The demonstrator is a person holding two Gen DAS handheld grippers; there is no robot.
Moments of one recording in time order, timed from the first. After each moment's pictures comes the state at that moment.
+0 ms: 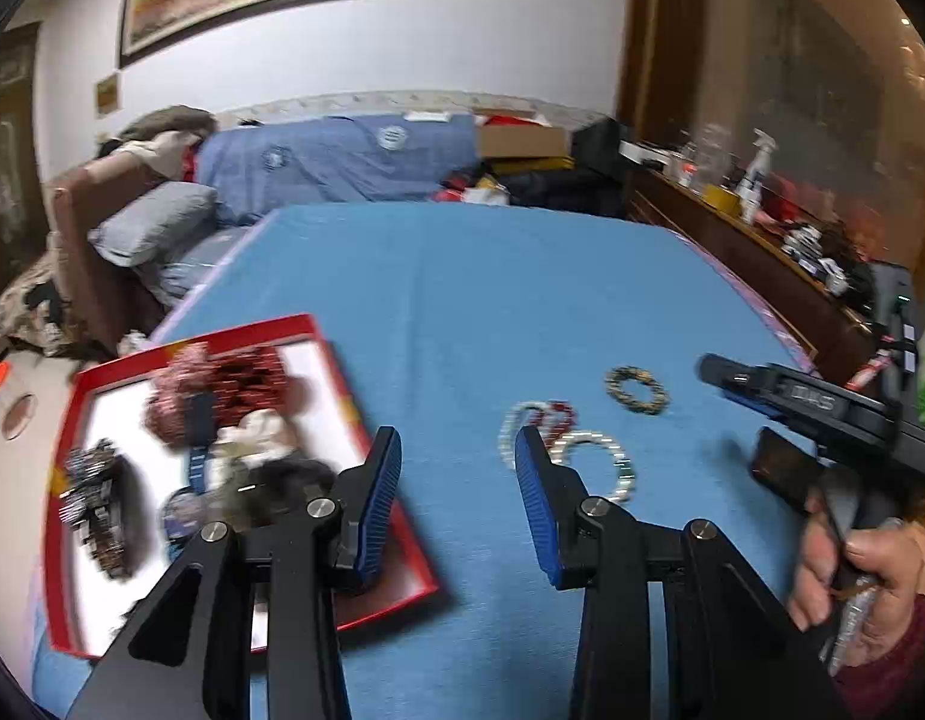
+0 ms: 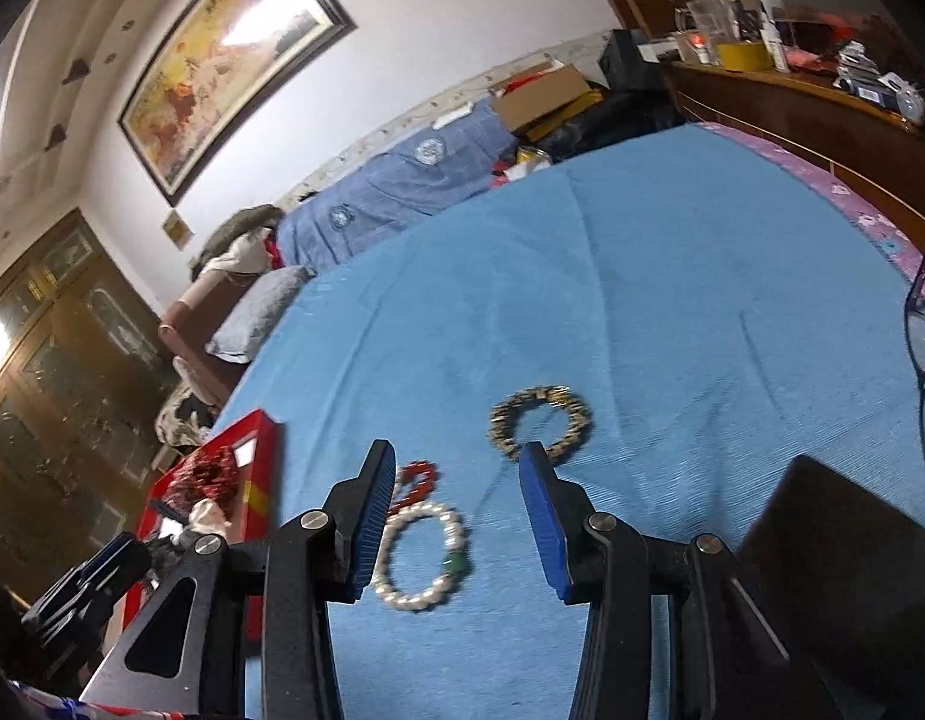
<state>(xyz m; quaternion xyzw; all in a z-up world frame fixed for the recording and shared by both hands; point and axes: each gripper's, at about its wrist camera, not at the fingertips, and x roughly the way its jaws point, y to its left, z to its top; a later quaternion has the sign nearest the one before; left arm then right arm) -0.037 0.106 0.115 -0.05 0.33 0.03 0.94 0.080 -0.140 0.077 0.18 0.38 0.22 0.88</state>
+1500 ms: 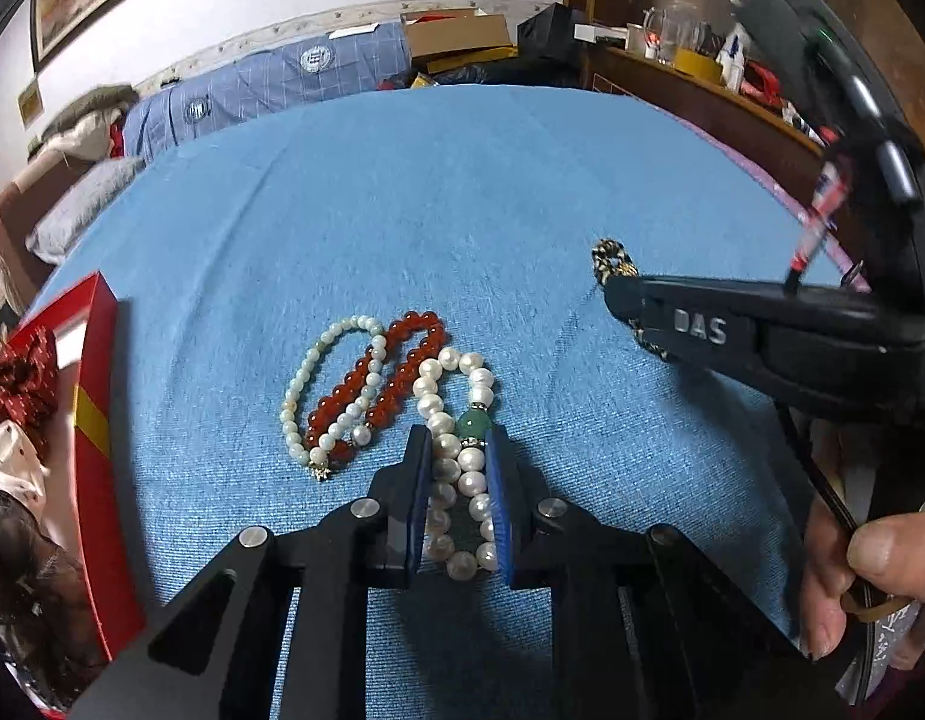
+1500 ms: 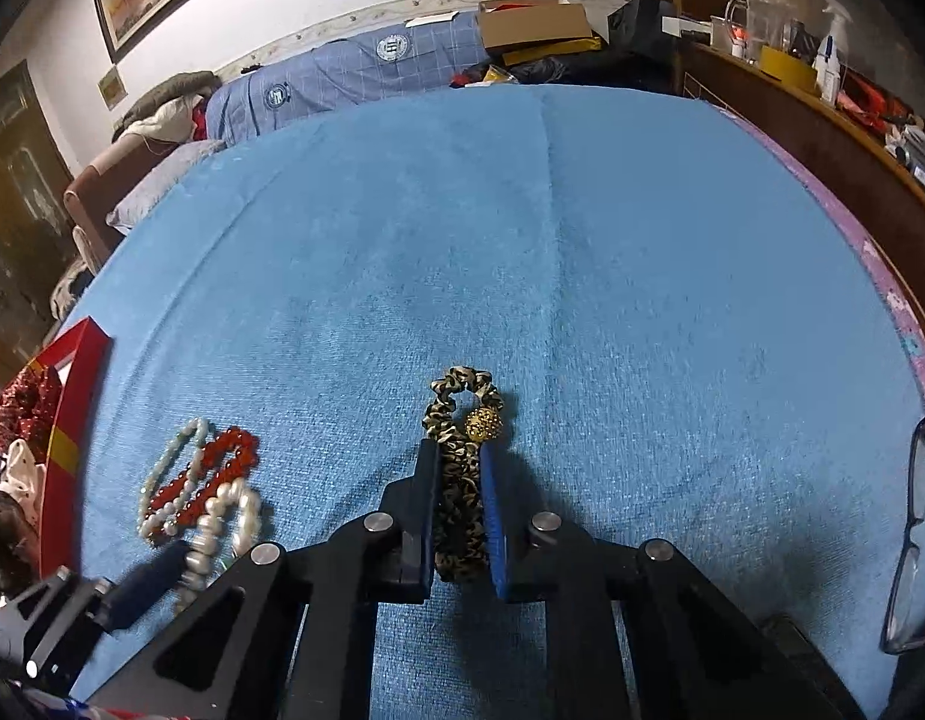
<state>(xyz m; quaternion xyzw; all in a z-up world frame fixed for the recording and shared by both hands) 0.081 0.016 0.006 -0.01 0.43 0.00 0.90 0.170 -0.120 0.026 0.01 0.46 0.17 0.87</state>
